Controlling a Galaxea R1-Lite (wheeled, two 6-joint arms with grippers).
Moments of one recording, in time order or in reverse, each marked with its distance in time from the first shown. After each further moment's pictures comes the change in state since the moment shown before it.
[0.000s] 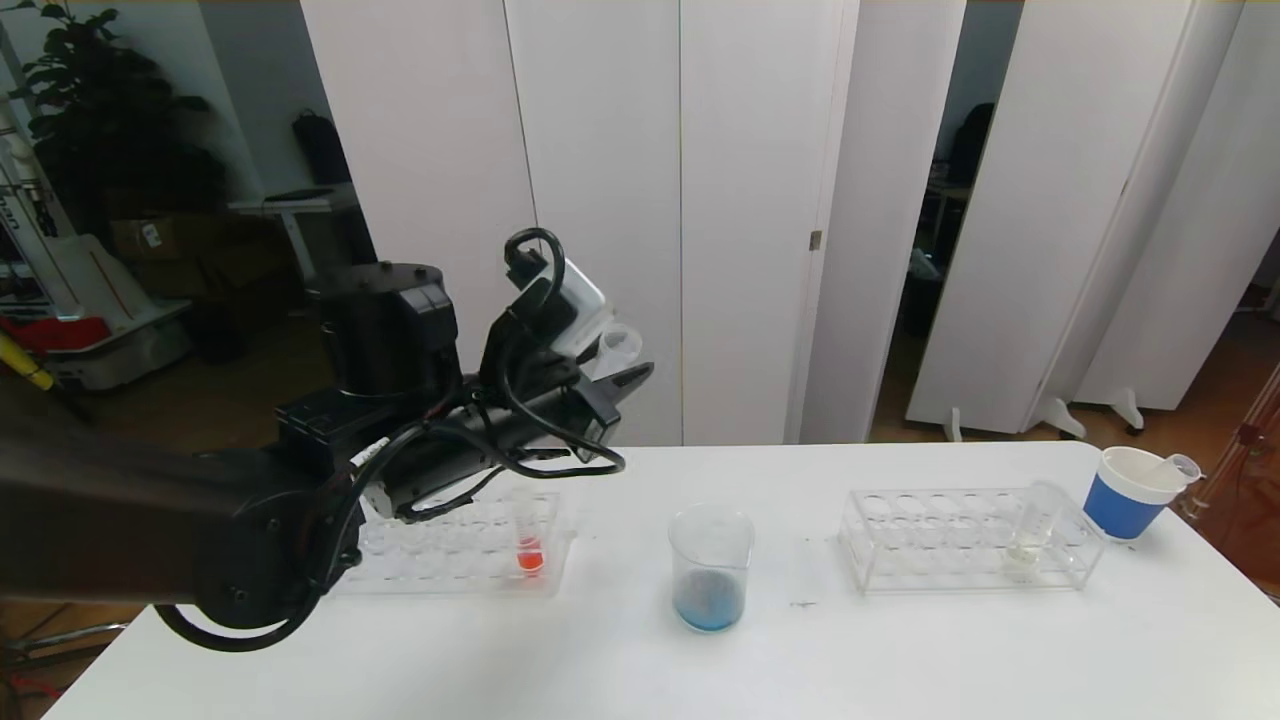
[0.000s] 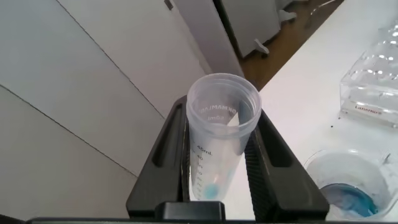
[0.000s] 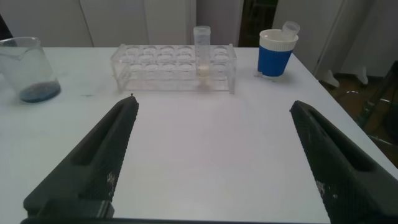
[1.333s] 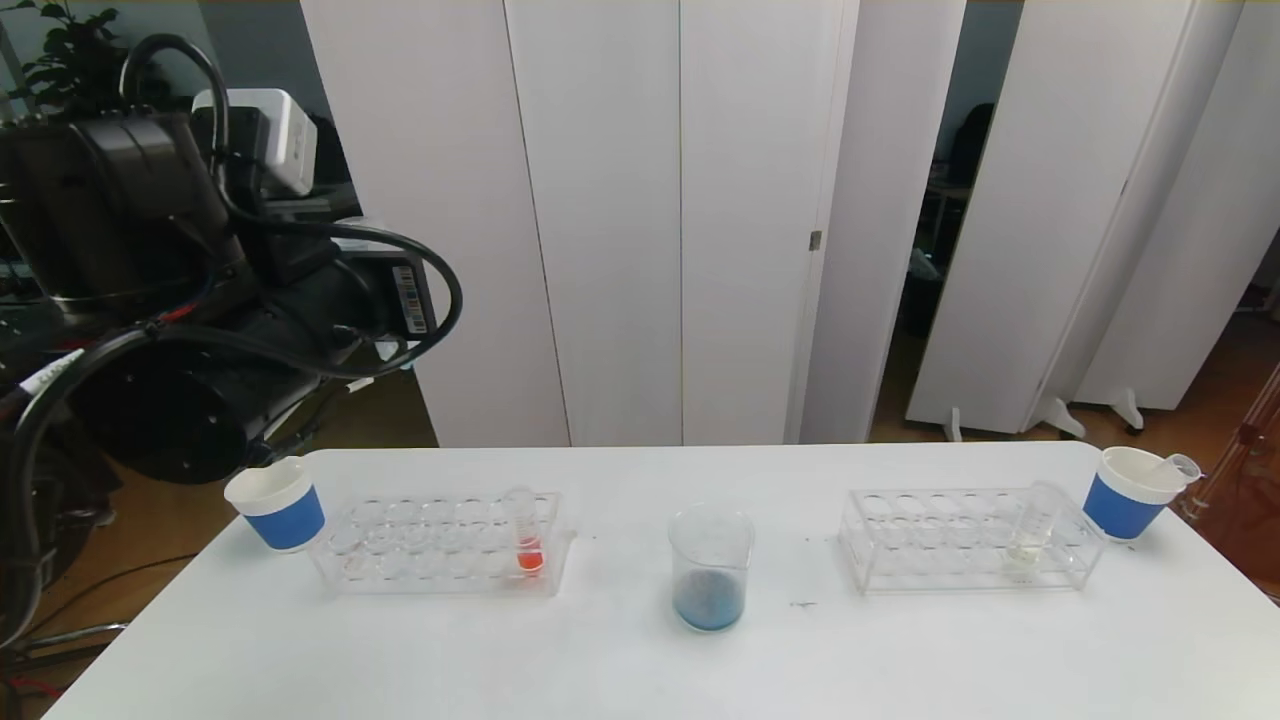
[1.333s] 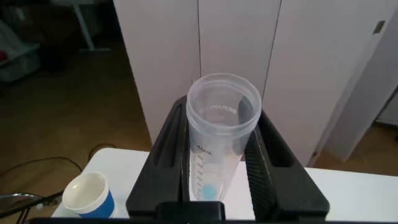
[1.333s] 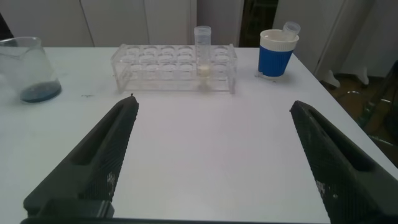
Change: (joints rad) left arm 0.080 -0.252 -0.030 0.191 0.718 -0.411; right arm 0.000 0.000 0.000 0.000 0.000 0.000
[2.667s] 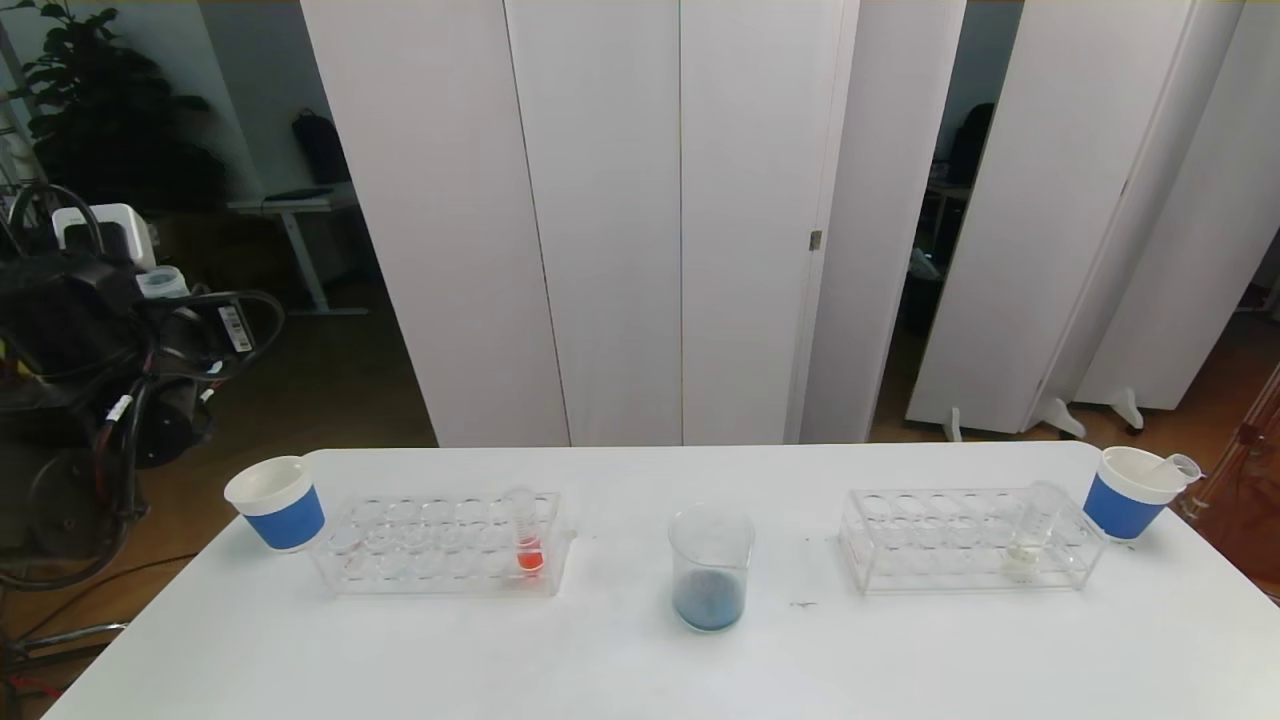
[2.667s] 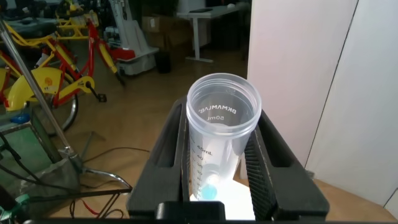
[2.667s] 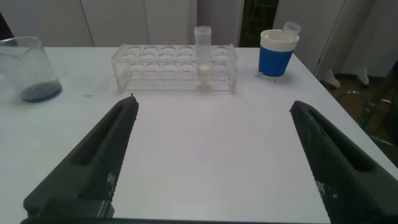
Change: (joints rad) left arm 0.563 0.312 0.098 -0.520 -0.136 0.090; right arm 0.000 0.000 0.000 0.000 0.000 0.000
